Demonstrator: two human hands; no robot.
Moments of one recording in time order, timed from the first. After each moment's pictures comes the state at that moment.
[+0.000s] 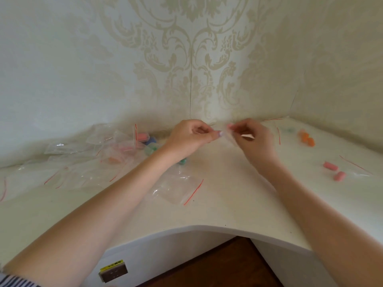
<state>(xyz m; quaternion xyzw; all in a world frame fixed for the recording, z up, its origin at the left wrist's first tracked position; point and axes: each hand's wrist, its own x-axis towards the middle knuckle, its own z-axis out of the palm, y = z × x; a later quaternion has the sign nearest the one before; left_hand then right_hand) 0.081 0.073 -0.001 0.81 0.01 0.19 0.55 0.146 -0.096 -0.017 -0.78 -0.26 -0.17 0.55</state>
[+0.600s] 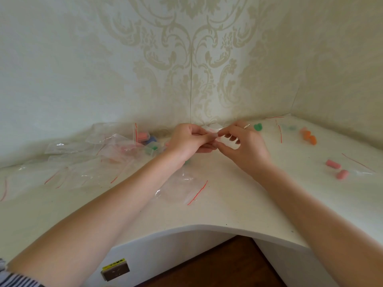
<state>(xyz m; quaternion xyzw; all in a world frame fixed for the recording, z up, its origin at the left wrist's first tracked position) 0.079 0.062 -0.006 0.72 0.05 0.14 0.68 0.132 -0.088 -0.022 -0.82 -0.37 -0.24 0.37</state>
